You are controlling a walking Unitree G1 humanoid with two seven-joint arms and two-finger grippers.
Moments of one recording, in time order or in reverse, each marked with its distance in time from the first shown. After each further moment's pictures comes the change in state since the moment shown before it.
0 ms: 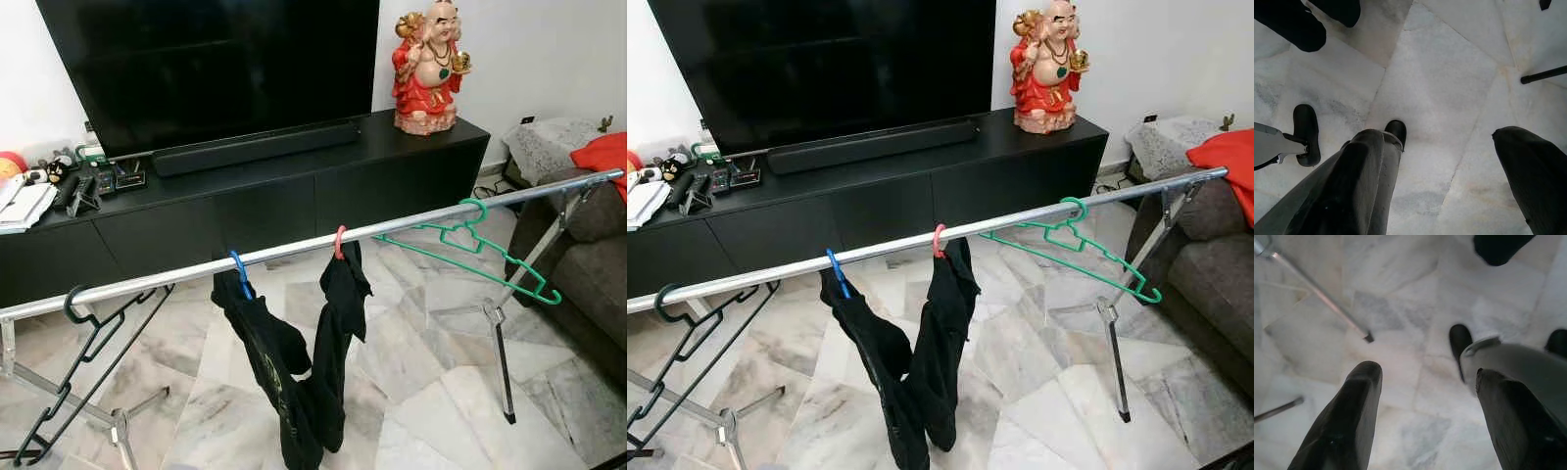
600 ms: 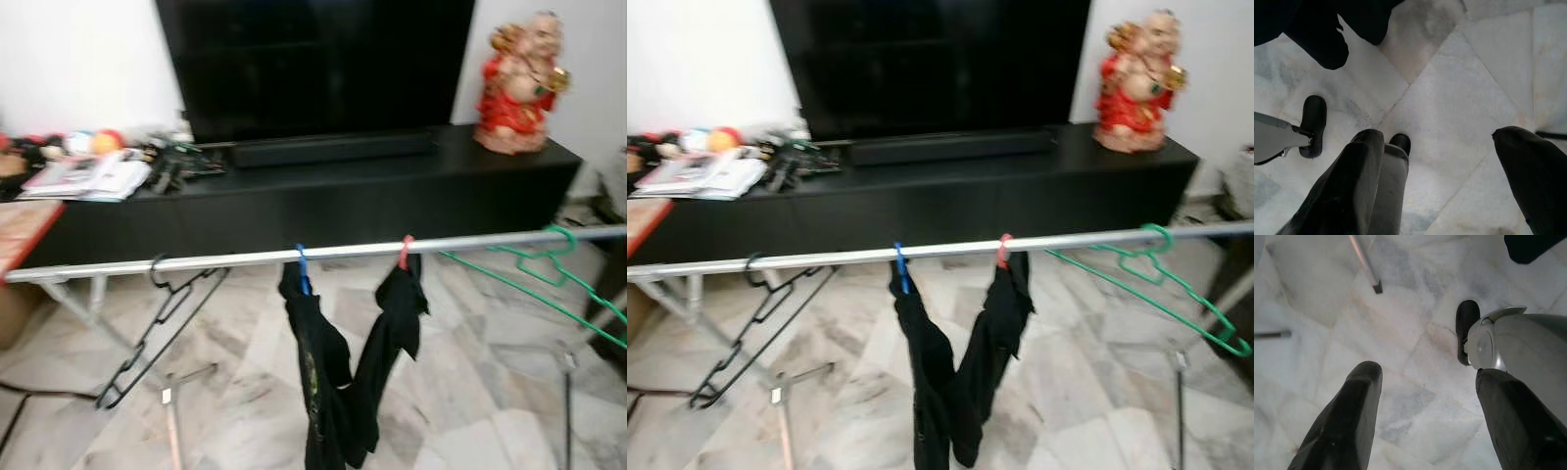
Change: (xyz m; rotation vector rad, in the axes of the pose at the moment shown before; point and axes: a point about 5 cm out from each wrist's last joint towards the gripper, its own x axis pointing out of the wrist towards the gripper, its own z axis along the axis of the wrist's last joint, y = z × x) left arm -0.002 -0.008 -0.024 -0.029 0.062 -0.003; right arm -0.001 -0.004 -0.004 -0.018 0.005 -0.008
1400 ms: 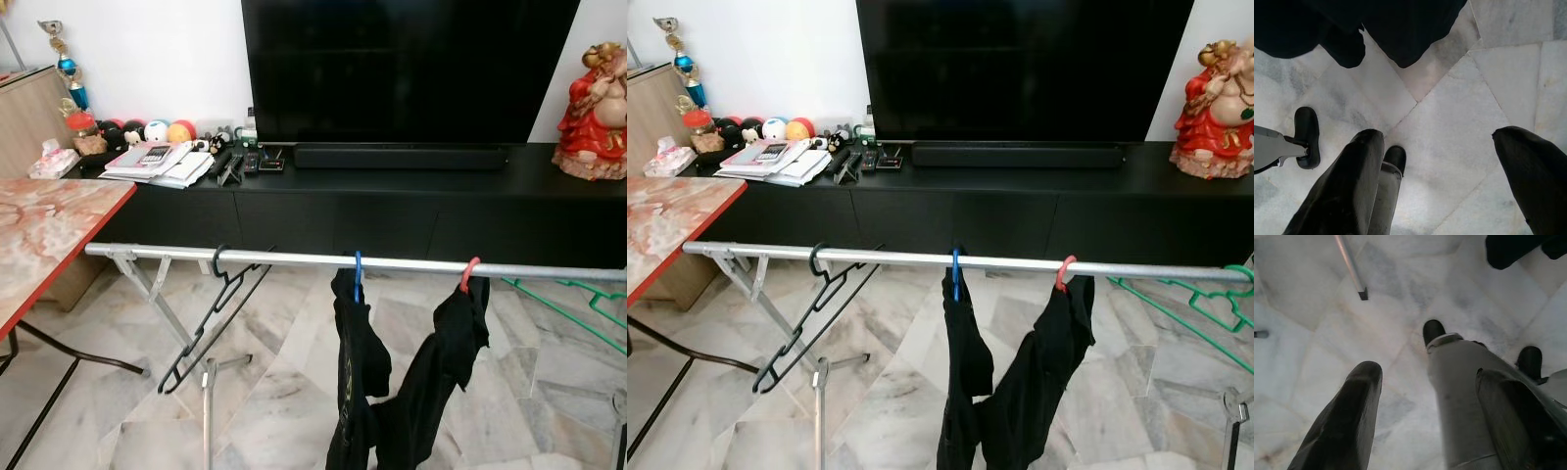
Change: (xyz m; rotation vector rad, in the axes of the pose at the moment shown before) left arm 0.003 -0.029 0.015 0.042 -0.021 -0.039; right arm 0.000 0.004 0.000 0.019 -0.008 0.005
